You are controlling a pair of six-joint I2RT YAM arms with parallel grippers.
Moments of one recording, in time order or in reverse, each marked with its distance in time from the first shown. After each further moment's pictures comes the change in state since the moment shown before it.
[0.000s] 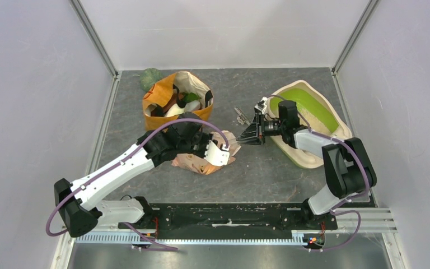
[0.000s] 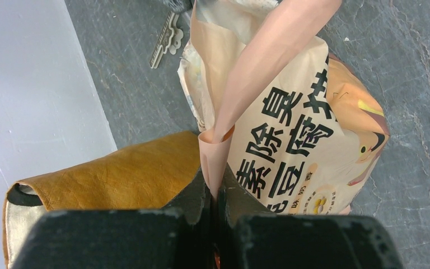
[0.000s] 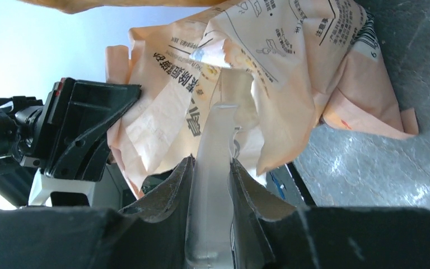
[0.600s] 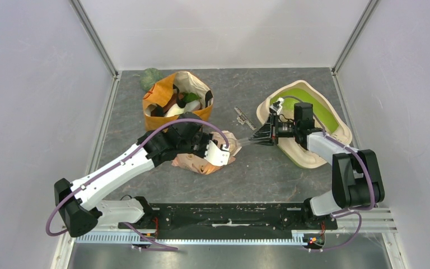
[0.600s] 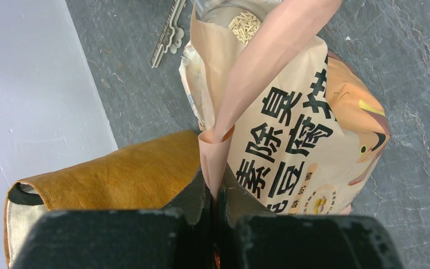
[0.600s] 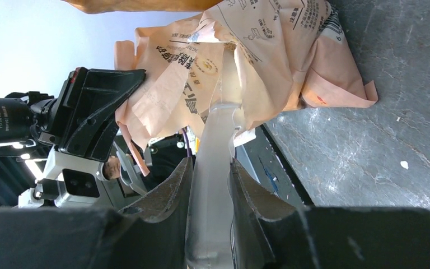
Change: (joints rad) left arm -0.003 0.000 0.000 0.001 -0.006 0.000; right arm -0.155 -0.134 -0.043 -0.230 -0.047 -0.165
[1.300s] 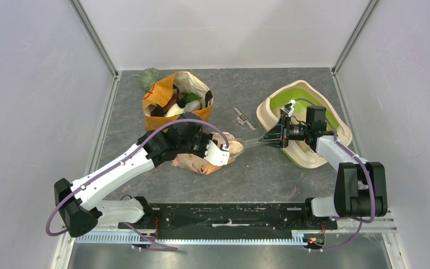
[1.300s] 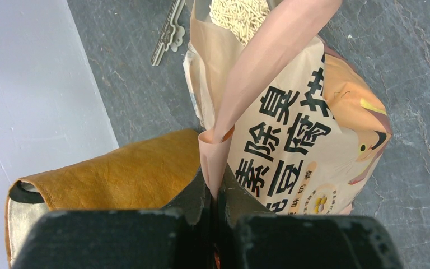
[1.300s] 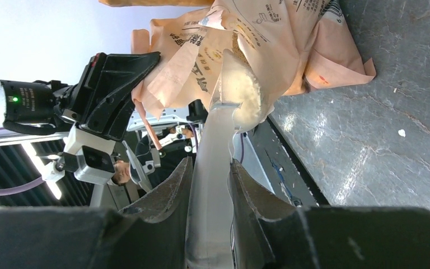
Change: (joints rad) left arm -0.001 0.000 0.000 0.000 -0.009 0.000; right arm -0.121 -0.094 -0.029 -0.153 -0.076 -0.089
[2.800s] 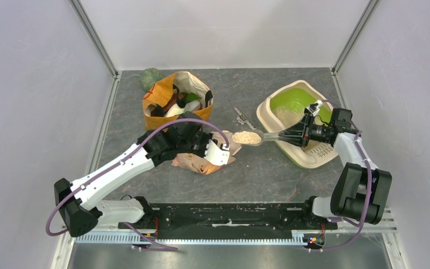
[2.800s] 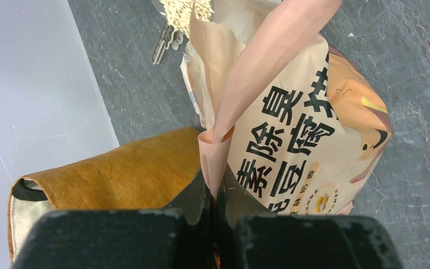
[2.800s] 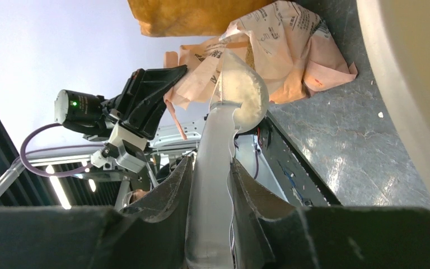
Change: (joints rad) left arm 0.000 0.002 0.010 -0.009 -0.005 0.000; right arm -0.283 -0.034 0.082 -0.413 -0.127 -0.280
